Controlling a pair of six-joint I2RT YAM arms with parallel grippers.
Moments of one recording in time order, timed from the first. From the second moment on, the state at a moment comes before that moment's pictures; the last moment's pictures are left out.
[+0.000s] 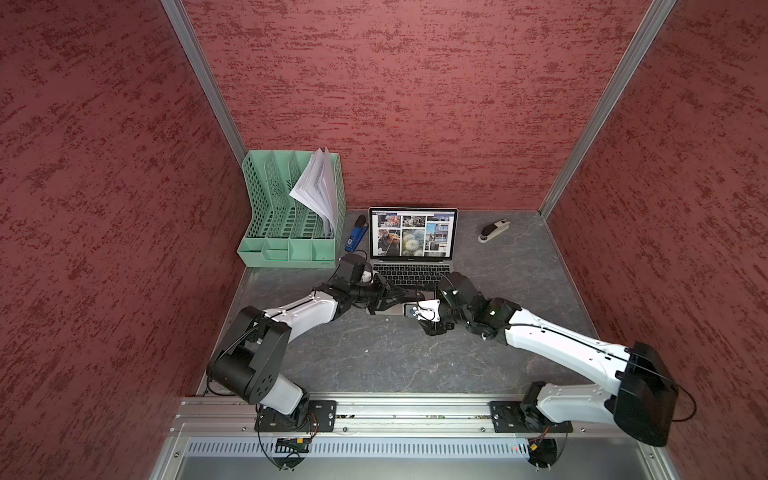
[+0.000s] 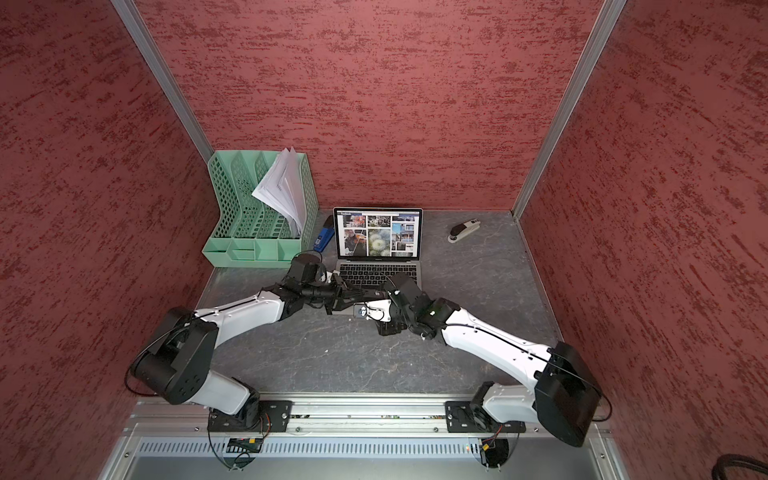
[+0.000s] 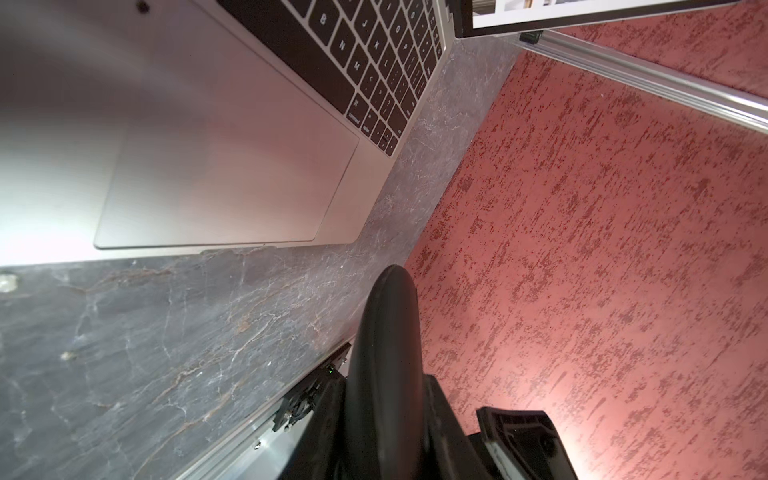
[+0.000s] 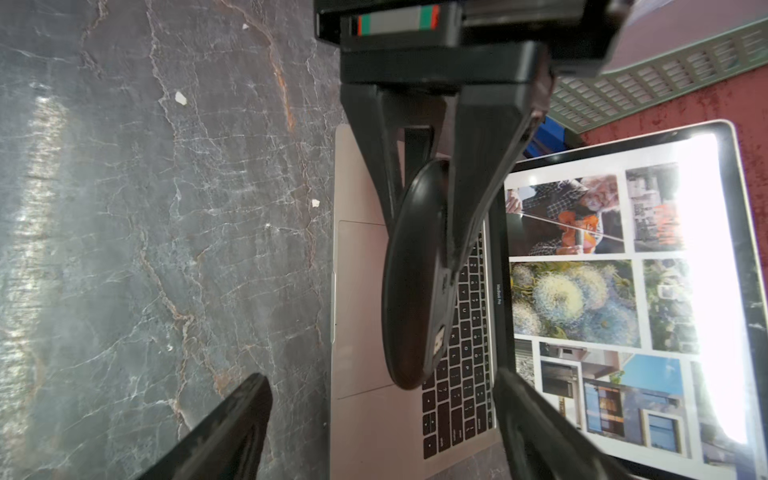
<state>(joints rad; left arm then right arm) -0.46 1.52 0.76 0.08 0.76 -1.49 0.85 1.29 0.87 -0.31 -0.01 -0.86</state>
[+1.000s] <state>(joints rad) -0.47 1.45 0.76 0.05 0.76 -1.71 0.90 1.44 0.96 -0.26 0.13 -0.88</state>
